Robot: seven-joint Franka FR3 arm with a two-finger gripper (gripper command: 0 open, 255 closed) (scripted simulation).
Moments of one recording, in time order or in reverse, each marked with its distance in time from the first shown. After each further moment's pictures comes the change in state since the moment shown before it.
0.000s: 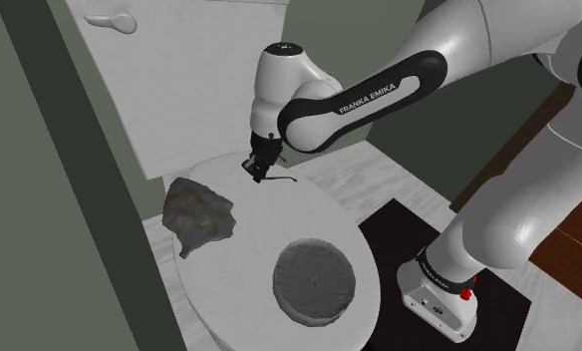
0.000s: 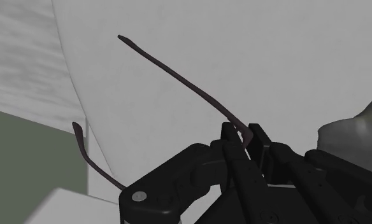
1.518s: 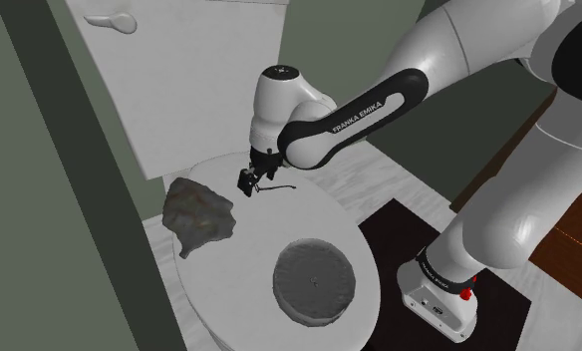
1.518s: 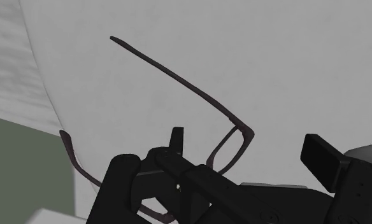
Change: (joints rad) arm 0.004 0.073 -0.005 -0.035 -0.054 0.099 0.042
